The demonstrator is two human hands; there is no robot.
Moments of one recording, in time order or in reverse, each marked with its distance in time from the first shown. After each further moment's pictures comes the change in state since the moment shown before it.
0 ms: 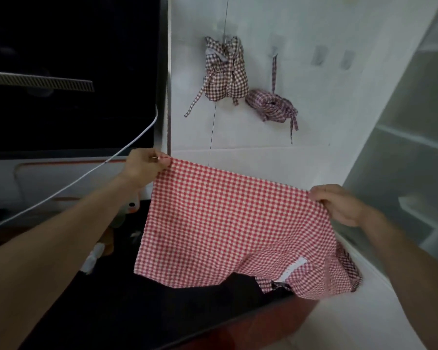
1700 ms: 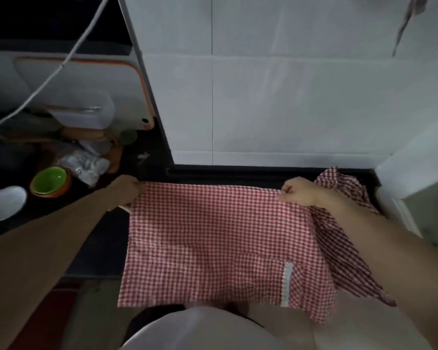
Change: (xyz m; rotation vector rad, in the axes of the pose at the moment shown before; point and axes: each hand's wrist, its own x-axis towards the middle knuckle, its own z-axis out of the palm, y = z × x) left_hand -0.008 -0.230 0.101 0.656 -0.026 -0.813; right_hand 0.255 0.206 -0.011 -0.876 -0.563 0.201
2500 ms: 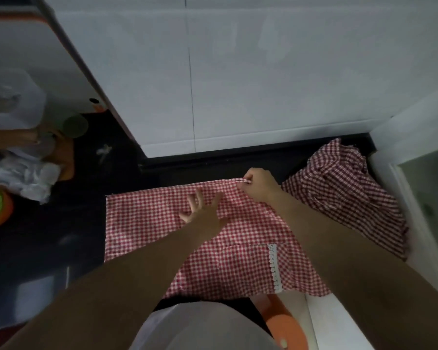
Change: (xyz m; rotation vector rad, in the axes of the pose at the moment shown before) left_hand -0.022 0.096 0.193 0.464 -0.529 0.306; right_hand 0.076 -0.060 0.077 0.192 0.164 0.226
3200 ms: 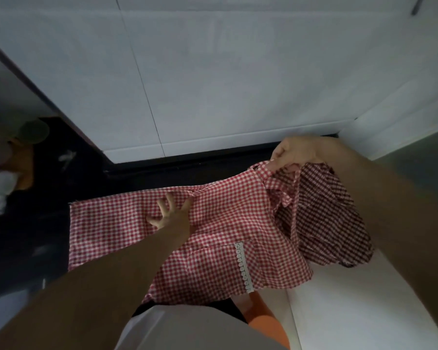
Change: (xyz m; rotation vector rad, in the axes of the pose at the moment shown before) left_hand 0.016 0.012 0.006 0.095 0.016 -0.114; right_hand -0.011 0.053 -0.188 -0.030 -0.402 0.042
